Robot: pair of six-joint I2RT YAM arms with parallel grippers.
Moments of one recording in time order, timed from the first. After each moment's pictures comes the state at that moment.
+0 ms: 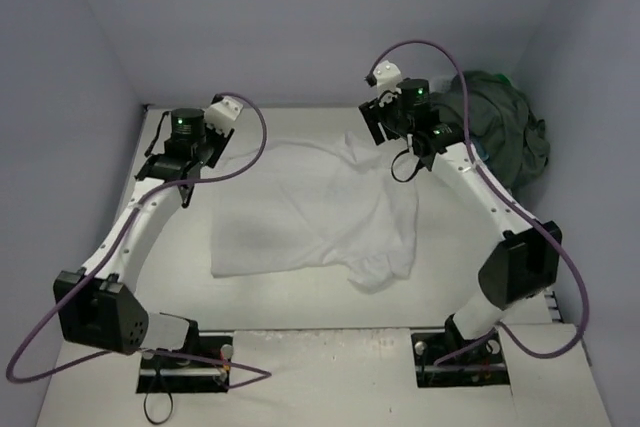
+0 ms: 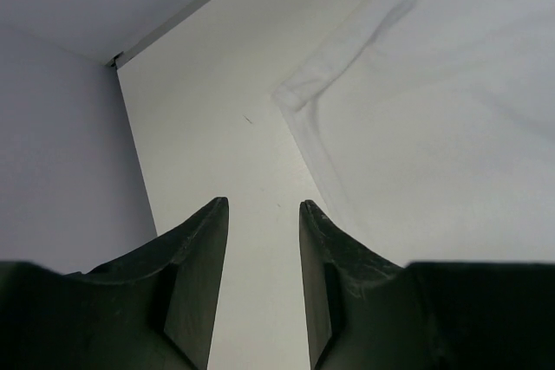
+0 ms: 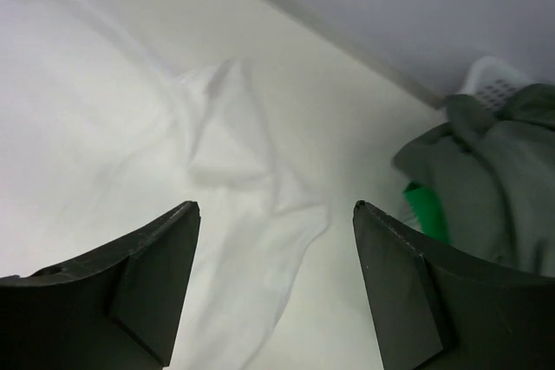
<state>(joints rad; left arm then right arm) -0.20 1.40 1.26 -0.39 -0.13 0.45 0.36 1.66 1.53 -0.36 0.10 -0.29</state>
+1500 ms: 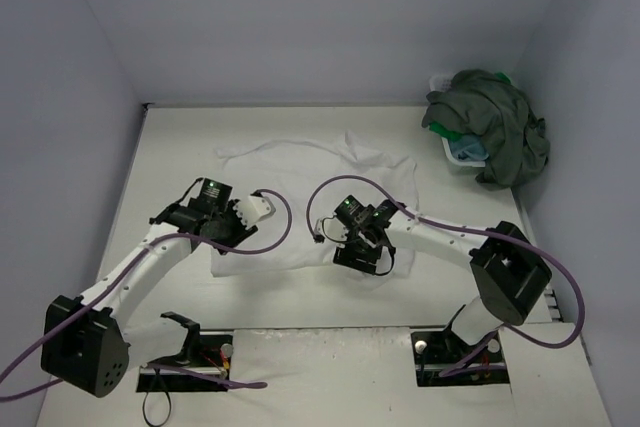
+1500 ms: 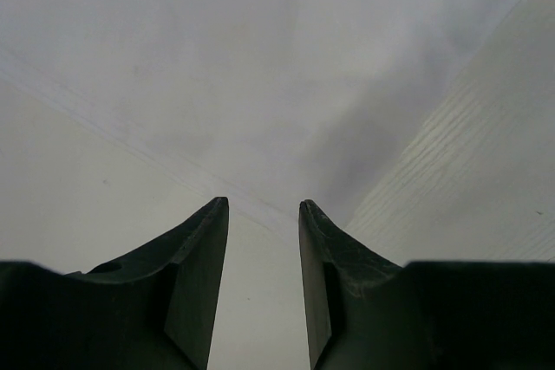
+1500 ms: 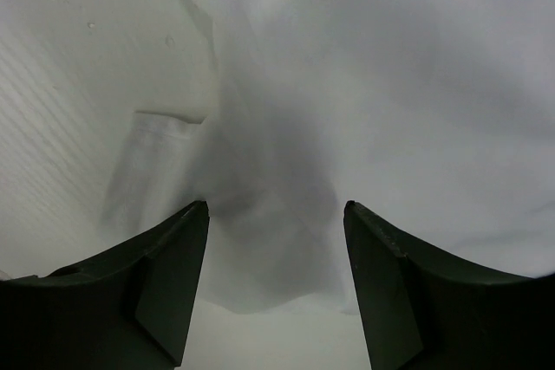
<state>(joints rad) -0.35 1.13 0.82 -0.74 0.14 0.61 0.81 1.56 0.93 -0.68 0.01 -0.49</state>
